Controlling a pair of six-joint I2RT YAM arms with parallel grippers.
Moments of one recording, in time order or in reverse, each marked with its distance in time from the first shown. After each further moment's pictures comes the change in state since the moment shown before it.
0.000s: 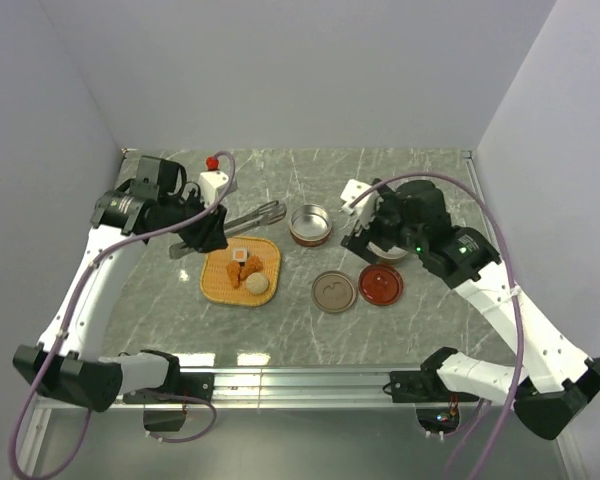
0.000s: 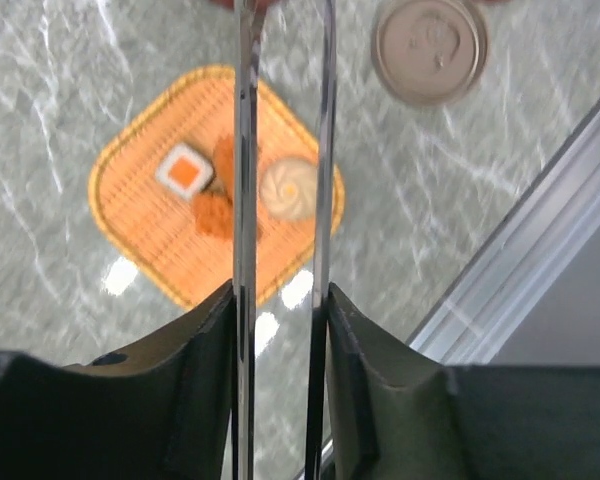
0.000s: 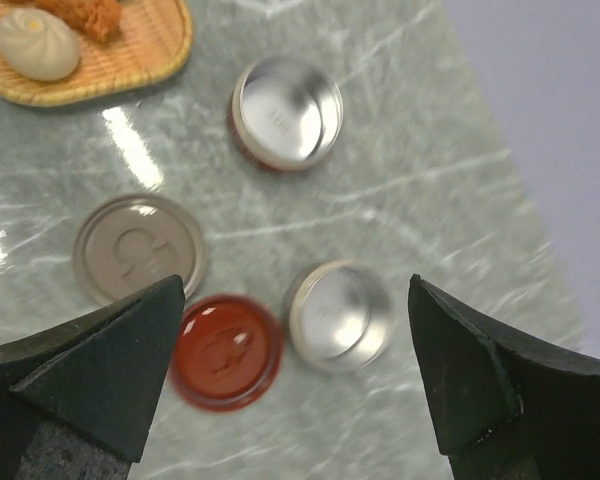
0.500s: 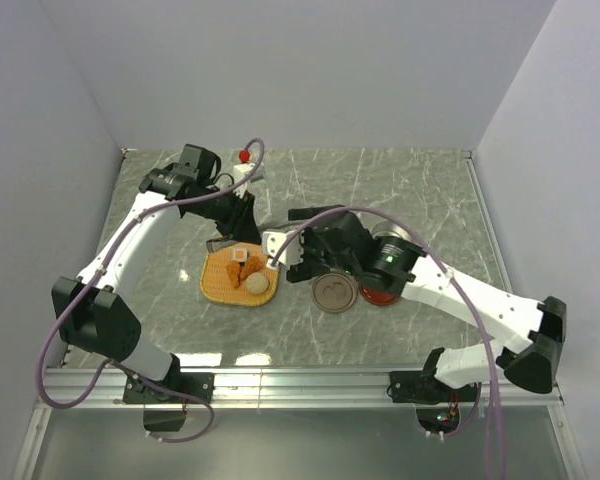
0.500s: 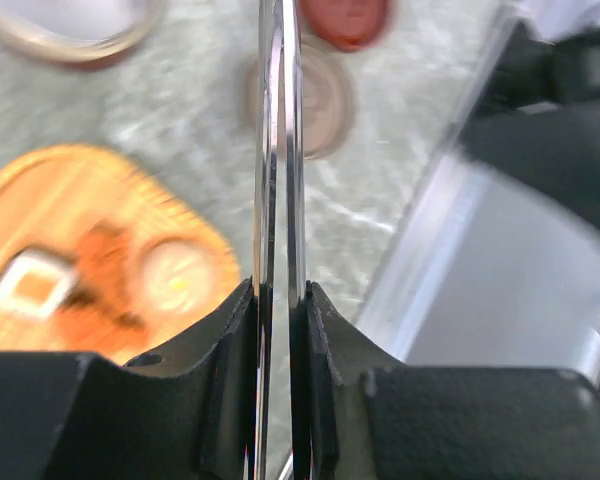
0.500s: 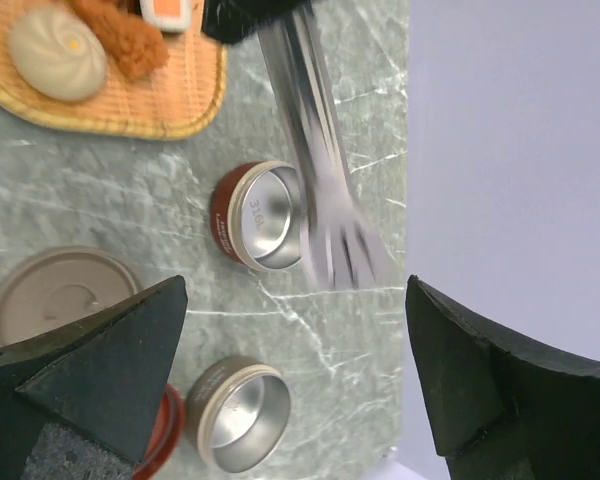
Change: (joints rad) left arm -0.078 0.257 0.034 0.099 0.299 -0.123; right arm 0.393 0.241 0.010 0.192 0.285 -0.309
